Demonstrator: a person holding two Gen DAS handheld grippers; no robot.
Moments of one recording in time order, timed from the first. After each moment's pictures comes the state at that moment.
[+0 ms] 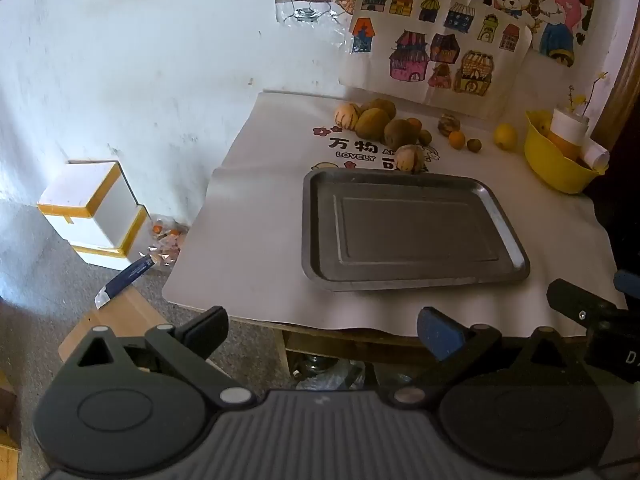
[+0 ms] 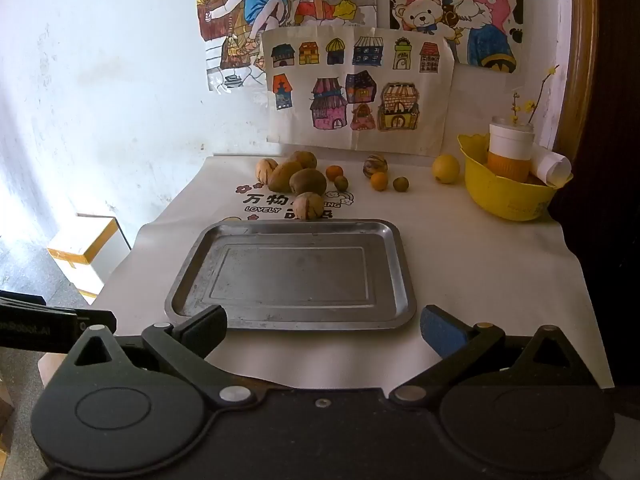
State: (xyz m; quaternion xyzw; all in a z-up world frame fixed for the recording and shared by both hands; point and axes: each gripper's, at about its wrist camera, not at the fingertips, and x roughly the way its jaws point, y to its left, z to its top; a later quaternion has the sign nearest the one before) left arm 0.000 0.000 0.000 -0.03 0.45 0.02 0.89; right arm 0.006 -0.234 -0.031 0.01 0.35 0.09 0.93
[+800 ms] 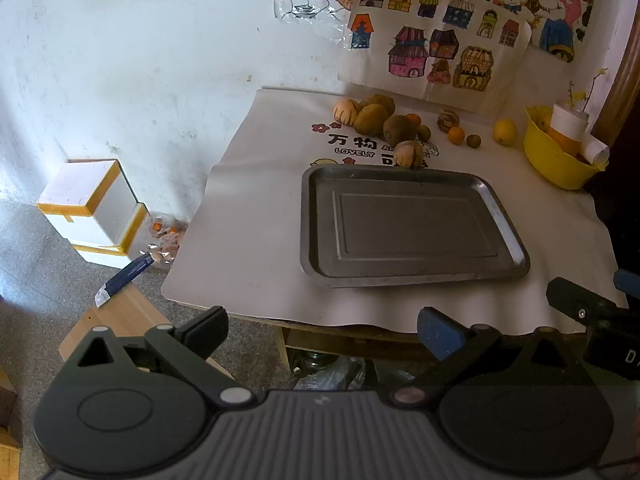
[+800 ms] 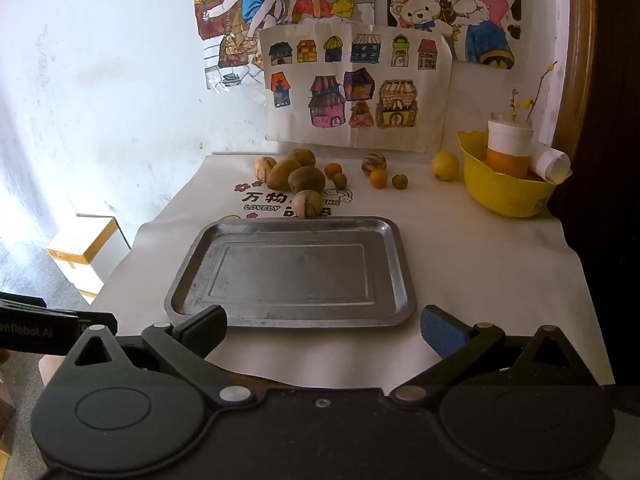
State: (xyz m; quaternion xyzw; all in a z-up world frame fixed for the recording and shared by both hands) left arm -0.002 -0.002 -0.002 -0.03 0.46 0.01 0.89; right arm 0.006 -0.235 -0.032 0.02 0.35 0.09 0.93
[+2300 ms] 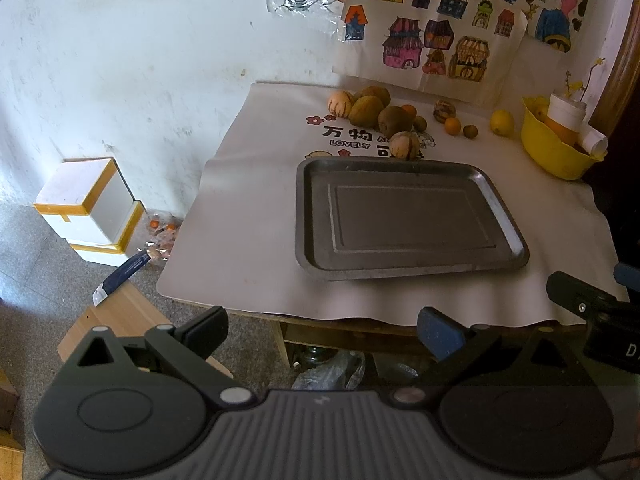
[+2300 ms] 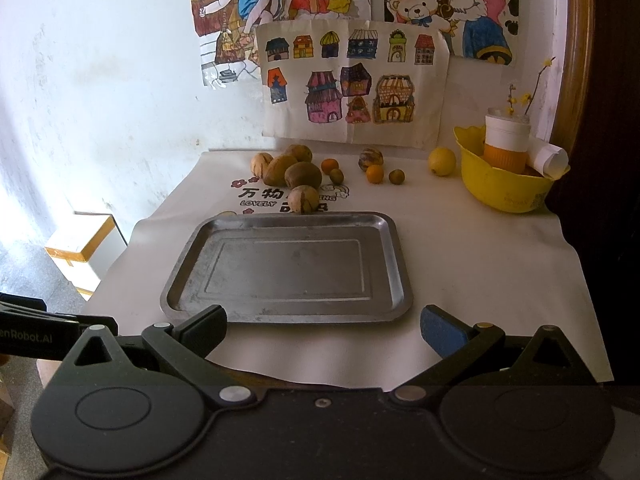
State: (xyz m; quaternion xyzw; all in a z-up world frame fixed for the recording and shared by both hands) left arm -0.004 -0.009 -0.008 -0.02 0.47 0.01 0.88; right arm 0.006 -0.238 -0.036 0.02 0.36 0.09 0.93
